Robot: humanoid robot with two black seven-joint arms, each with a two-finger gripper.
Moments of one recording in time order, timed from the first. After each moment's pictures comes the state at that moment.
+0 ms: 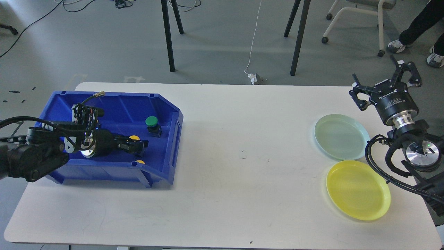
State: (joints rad) left arm -0.93 0.54 0.17 -0.70 1.38 -0.19 -0.49; right arm 0.55 -0.46 0.89 0.77 0.26 0.49 0.25
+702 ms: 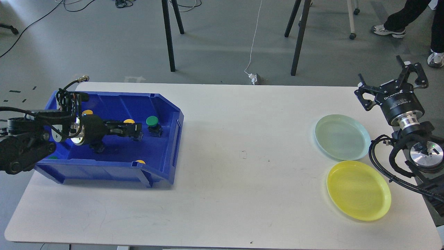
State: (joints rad) left arm -0.95 0.75 -0.11 -0.95 1.33 -0.25 -0.49; right arm 0.56 -0.47 0.95 0.65 0.26 0.49 0.24
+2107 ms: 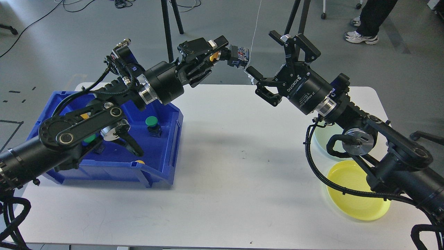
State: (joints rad) left arm -0.89 0.40 -0.44 -1.17 0.72 -0.21 -0.49; right arm 0.67 -0.31 0.77 1.19 -0.37 0.49 0.28
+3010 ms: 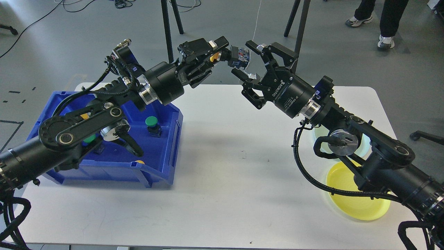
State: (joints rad) left arm -0.89 0.40 -0.44 -1.17 0.72 -0.22 -0.49; right arm 0.69 -0.24 0.74 1.12 -0.39 0.49 0.28
